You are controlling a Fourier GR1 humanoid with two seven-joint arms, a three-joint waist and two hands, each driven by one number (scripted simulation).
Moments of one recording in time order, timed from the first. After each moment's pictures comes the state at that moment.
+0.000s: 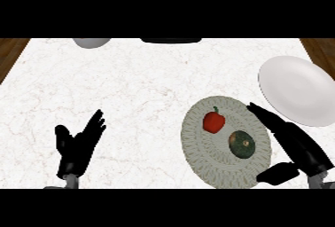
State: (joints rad) left arm 0.03 0.16 -0.13 -1.46 0.16 0.10 0.23; right arm -0.02 -0.51 0.23 -1.74 0.47 0.22 0.15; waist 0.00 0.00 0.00
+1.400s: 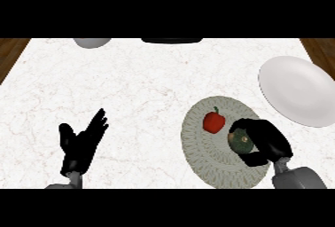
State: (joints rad) left arm 0.01 0.10 -0.07 -1.43 0.10 0.05 0.23; right arm -0.12 -0.32 0.25 -1.45 0.90 0.21 0.05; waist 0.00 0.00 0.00
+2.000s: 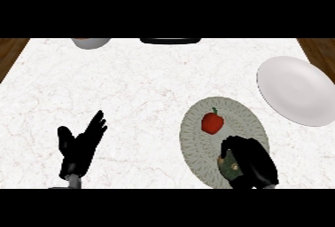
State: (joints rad) left arm 0.03 0.08 -0.06 -1.45 0.08 0.04 0.22; right arm 0.06 -0.21 0.35 -1.63 1.07 0.15 0.16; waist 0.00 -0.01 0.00
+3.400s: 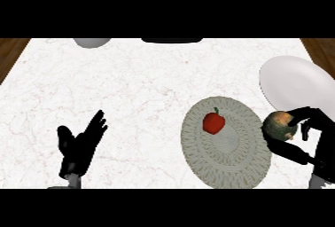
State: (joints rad) left arm 0.03 0.08 -0.05 -1.44 0.07 0.02 0.22; right arm 0.04 -0.14 -0.13 -1.77 0.54 -0.31 -0.04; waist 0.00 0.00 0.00
